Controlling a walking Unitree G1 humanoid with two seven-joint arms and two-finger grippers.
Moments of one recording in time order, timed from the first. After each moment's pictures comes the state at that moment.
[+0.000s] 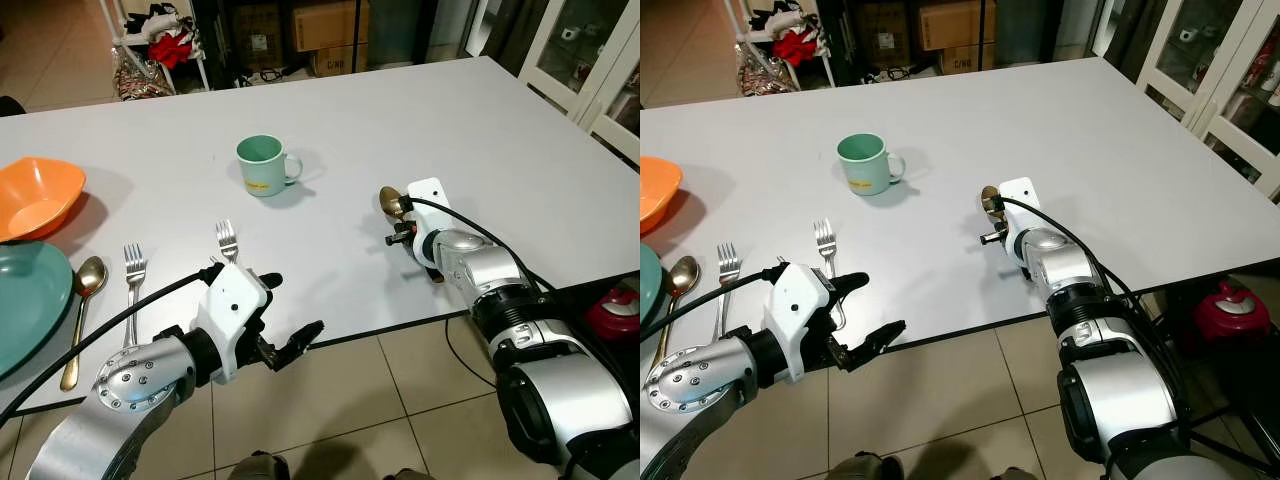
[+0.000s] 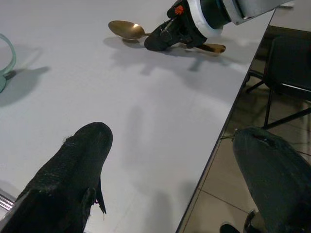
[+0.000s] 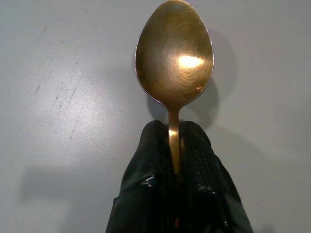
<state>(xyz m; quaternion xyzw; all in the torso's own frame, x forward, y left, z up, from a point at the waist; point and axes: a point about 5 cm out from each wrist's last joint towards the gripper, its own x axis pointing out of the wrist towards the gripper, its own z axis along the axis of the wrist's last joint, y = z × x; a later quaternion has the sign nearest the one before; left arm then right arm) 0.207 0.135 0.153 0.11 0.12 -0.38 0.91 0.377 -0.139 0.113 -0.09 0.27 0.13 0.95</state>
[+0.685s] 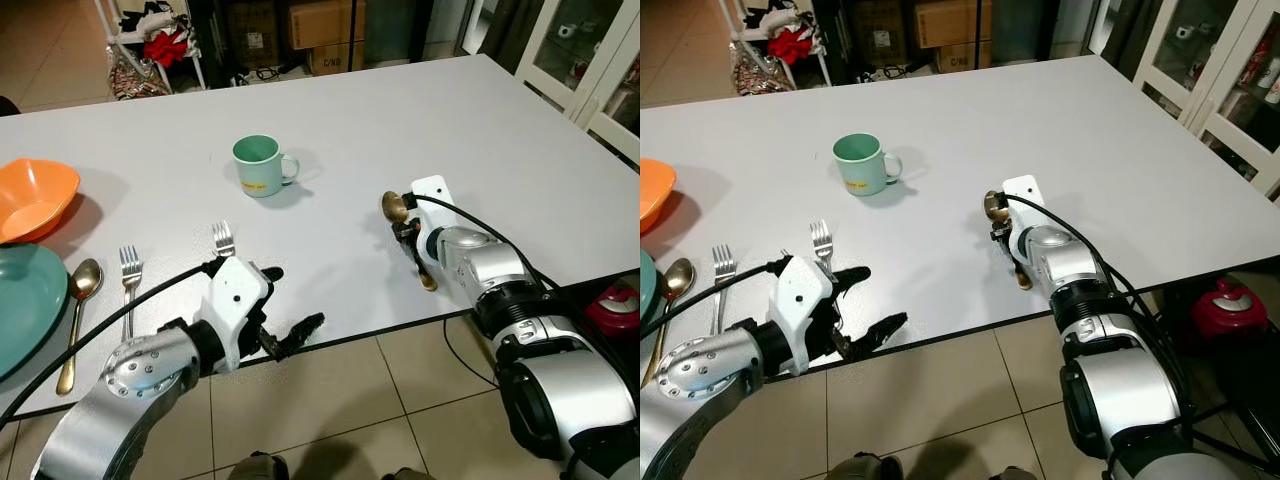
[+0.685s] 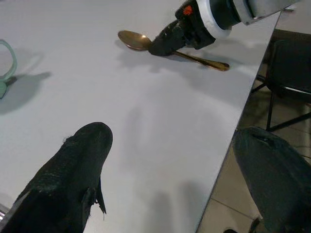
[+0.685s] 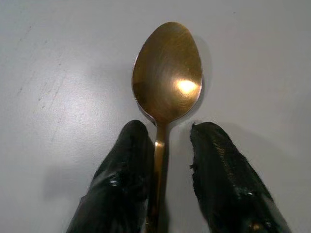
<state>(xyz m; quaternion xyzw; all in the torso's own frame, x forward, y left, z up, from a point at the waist) 0.219 0.133 0.154 0.11 0.11 -0.38 0.91 0.379 -0.147 0.118 -0.09 0.27 0.13 0.95</state>
